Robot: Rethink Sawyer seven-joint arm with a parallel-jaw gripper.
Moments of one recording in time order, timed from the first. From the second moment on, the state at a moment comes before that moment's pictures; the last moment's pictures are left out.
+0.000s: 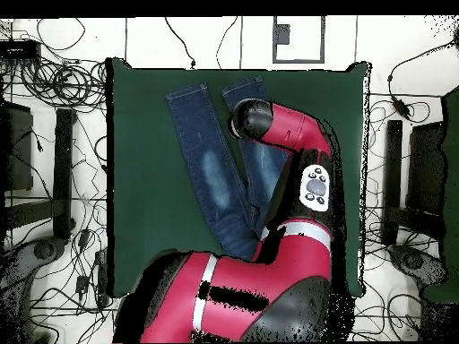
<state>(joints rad) -0.12 -0.12 -0.19 0.95 0.17 0.66 2.62</state>
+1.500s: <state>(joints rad) -0.17 -0.08 -0.19 0.86 0.06 0.71 2.62</state>
